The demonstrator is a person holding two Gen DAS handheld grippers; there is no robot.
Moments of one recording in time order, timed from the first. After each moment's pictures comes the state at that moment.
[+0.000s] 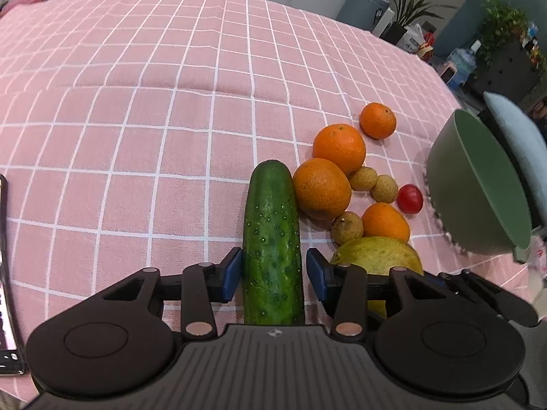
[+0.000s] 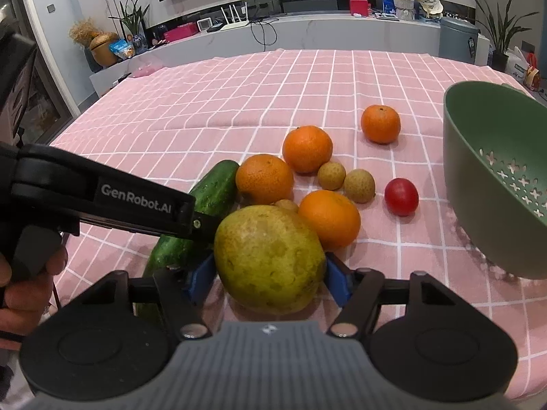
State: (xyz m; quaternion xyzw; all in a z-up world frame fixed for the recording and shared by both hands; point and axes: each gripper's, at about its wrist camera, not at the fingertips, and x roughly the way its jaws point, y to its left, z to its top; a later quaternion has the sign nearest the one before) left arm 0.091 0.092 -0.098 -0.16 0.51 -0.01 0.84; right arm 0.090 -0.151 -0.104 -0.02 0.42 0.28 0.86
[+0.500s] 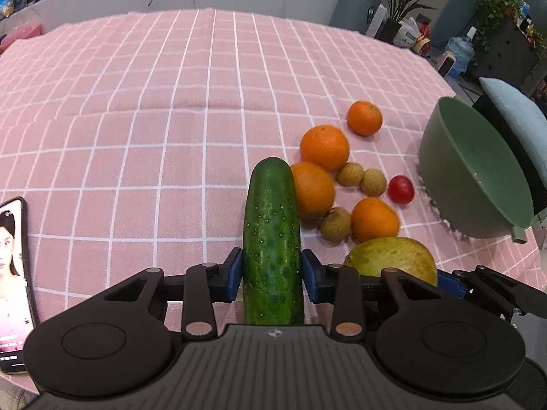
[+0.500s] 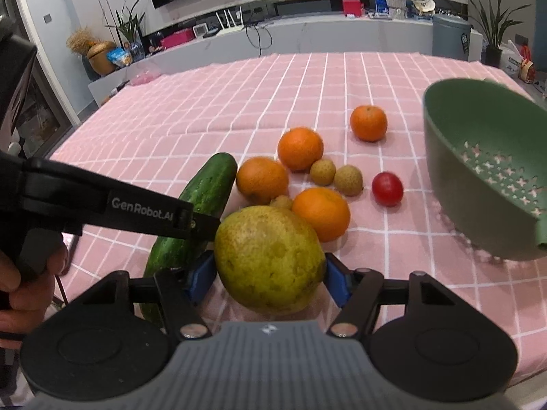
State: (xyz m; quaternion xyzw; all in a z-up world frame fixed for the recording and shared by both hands) left arm 0.076 0.077 -0.077 -0.11 0.50 -0.01 0.86; right arm 0.077 -0.168 -0.090 0.00 0.42 0.28 0.86
